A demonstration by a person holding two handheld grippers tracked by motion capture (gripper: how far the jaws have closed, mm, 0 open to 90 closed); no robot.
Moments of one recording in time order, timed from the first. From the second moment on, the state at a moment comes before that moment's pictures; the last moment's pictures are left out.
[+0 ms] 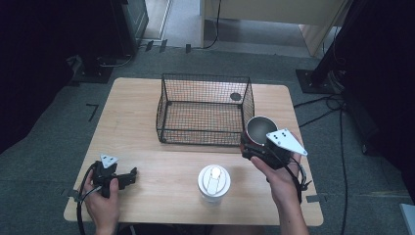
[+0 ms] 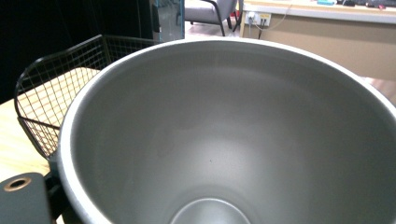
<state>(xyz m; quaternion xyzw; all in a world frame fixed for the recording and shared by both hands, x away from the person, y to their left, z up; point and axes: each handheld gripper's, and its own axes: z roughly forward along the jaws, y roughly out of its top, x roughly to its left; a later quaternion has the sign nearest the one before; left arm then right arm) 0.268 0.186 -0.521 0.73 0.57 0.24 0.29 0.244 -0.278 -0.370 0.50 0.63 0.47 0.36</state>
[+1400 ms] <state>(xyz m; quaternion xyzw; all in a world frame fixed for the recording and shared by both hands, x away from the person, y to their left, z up) 0.269 0.186 -0.521 0.73 0.57 0.24 0.29 0.316 -0.213 -0.334 0.44 0.62 0.54 0.36</state>
